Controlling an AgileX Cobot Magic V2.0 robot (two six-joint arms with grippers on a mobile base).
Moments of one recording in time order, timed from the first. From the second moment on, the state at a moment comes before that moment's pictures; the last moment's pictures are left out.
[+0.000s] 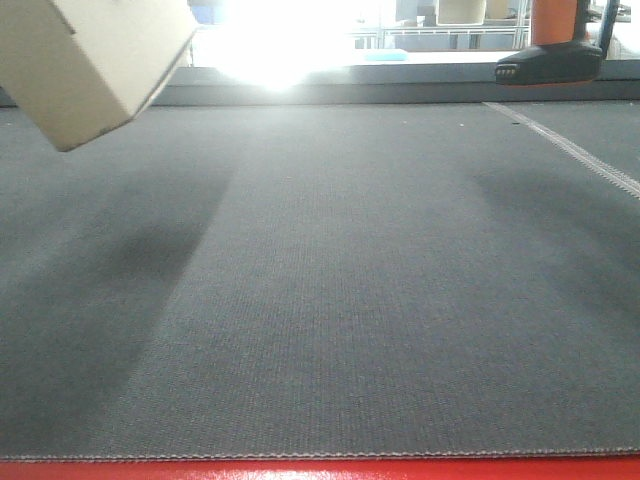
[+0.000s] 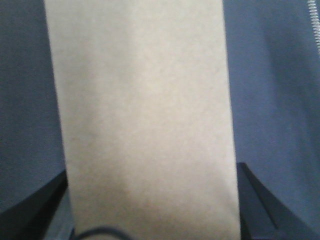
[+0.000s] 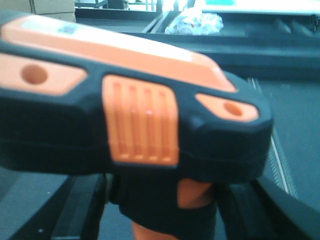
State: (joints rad) left arm -0.07 1.56 -1.70 -0.32 1.23 -0.03; right arm 0.19 1.32 -0.90 0.78 -0.18 -0.65
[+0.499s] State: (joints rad) left arm -0.07 1.56 -1.70 -0.28 1.23 -0.03; right arm 0.13 1.31 -0.84 0.82 -0.19 -0.49
